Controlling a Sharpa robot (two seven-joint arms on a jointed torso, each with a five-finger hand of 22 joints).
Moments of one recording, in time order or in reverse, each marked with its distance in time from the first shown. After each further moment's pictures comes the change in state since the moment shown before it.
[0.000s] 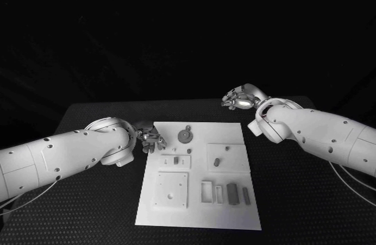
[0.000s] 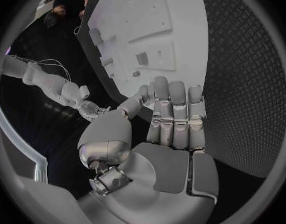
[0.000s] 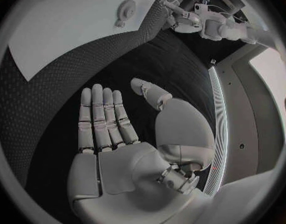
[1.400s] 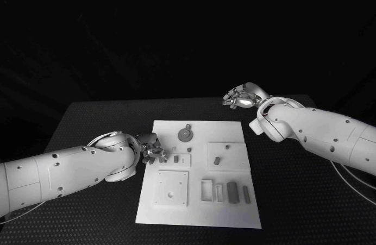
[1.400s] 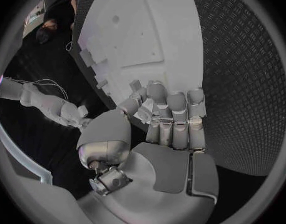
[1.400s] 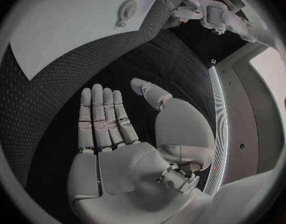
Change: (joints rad) left arm -0.047 -0.007 -0.055 0.063 -0.114 -0.079 -0.039; left_hand -0.005 -0.020 -0.002 0.001 0.047 0.045 -0.013 -0.010 0.027 0.045 -0.013 0.167 0.119 0.048 -0.030 0.158 0.078 0.000 0.060 -0.017 0.137 0.000; right arm 0.000 -0.002 0.000 0.001 0.000 0.000 0.000; right_hand 0.000 0.000 0.000 0.000 0.000 0.000 0.000 0.000 0.000 -0.004 -0.004 0.004 -0.001 0.000 0.000 0.000 0.000 0.000 0.000 0.000 0.000 0.002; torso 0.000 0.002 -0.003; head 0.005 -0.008
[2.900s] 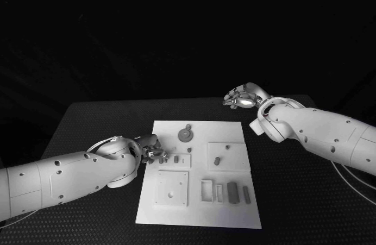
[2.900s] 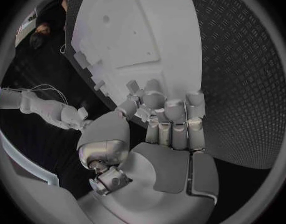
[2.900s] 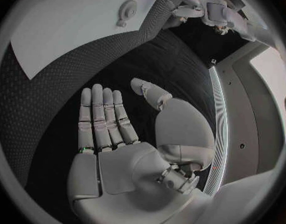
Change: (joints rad) left arm -0.029 -0.002 0.000 0.016 -0.081 -0.086 -0.020; left_hand -0.044 0.011 0.005 -0.001 0.060 0.049 -0.028 0.056 0.045 0.035 -0.039 0.128 0.060 0.032 -0.032 0.115 0.017 0.016 0.038 -0.016 0.100 0.000; right arm 0.000 -0.003 0.000 0.001 0.000 0.000 0.000; right_hand 0.000 0.000 0.000 0.000 0.000 0.000 0.000 0.000 0.000 0.000 0.000 0.000 -0.002 0.000 0.000 0.000 0.000 0.000 0.000 0.000 -0.004 0.002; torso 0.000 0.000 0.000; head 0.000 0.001
